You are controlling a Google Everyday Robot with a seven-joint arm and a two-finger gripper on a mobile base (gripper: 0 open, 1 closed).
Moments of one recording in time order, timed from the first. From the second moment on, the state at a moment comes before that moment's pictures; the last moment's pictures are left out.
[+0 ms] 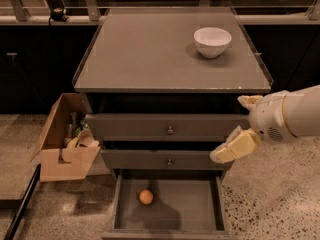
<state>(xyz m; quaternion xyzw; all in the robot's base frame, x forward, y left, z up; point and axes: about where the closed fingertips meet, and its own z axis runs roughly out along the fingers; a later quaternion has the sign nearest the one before) 0.461 -0.159 0.831 -0.46 0.81 0.13 0.35</state>
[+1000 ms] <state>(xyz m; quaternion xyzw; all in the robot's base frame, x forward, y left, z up) 0.470 -0.148 0.799 -0.45 0.80 0.18 0.36</state>
